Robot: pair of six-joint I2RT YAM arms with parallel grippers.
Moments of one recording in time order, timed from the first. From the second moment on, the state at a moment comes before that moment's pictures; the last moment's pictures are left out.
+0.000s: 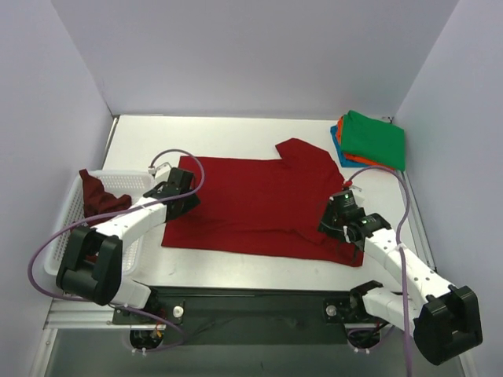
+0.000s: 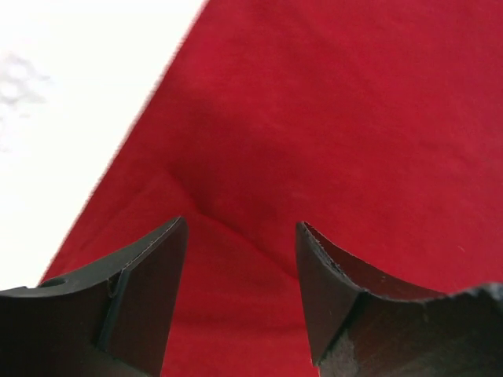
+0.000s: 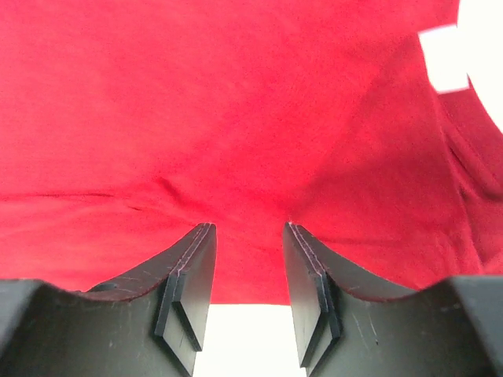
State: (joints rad) left arm -0.37 1.44 0.81 -0.36 -0.39 -0.88; right arm 0.39 1.04 0.62 -0.56 0.19 0.66
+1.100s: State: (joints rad) left arm -0.48 1.37 0.88 -0.31 -0.22 -0.75; right arm 0.26 1.17 0.51 -0.37 -0.02 0.75
